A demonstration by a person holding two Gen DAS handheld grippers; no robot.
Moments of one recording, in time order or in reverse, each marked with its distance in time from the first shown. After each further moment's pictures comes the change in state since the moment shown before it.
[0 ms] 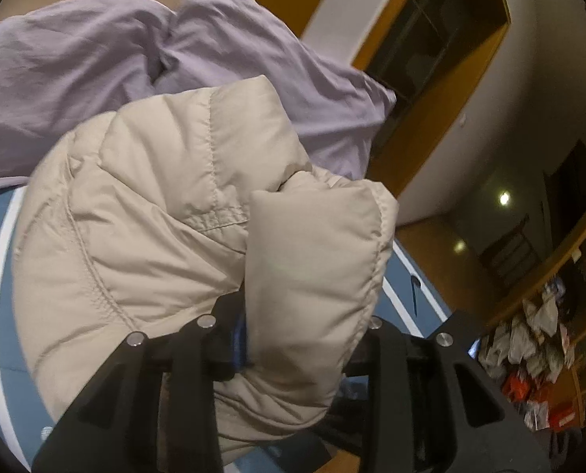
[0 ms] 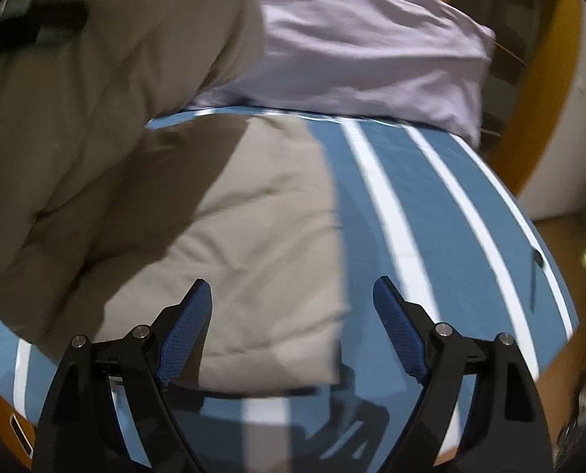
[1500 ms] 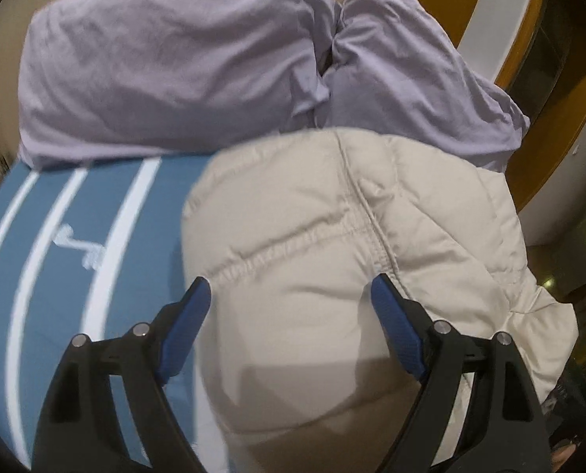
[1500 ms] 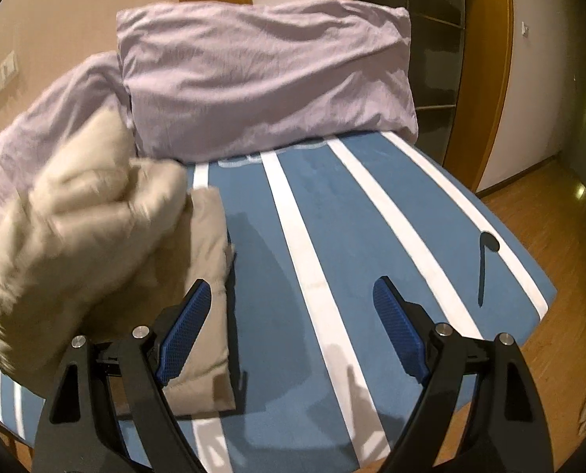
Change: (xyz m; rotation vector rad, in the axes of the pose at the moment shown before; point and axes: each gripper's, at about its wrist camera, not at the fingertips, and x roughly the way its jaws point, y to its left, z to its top) left arm -0.031 0.115 0.006 -0.187 0.017 0.396; right arm -0.038 -0.082 0.028 0.208 -0.090 -0.004
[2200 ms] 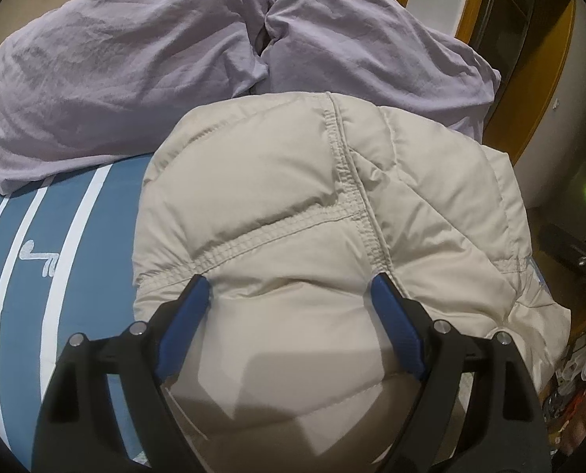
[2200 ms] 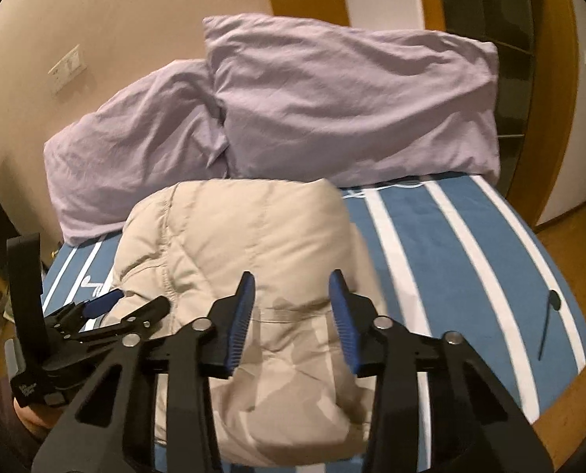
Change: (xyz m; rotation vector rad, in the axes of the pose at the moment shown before) left arm 0.025 -0.055 -0.028 0.159 -0.007 -0.007; right arm 0.002 0.090 0.032 -0.132 0.011 0.208
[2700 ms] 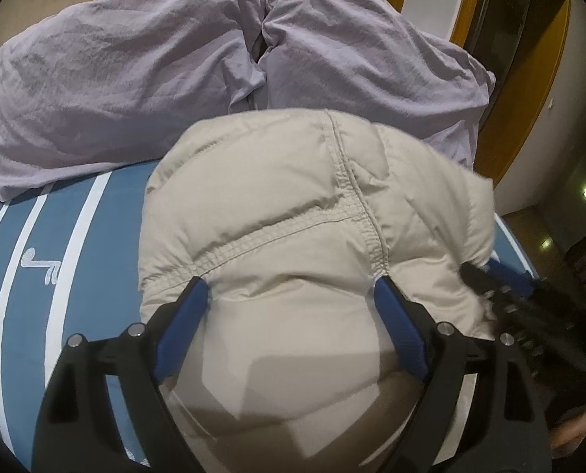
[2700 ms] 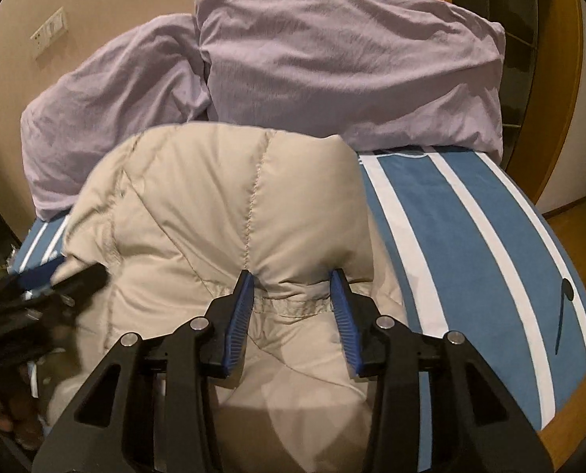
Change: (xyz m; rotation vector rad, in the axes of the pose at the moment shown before) left arm -0.009 0.000 0.006 0.006 -0.018 -0.013; right arm 0.056 -0.004 -0.030 -0.028 0.066 -0.073
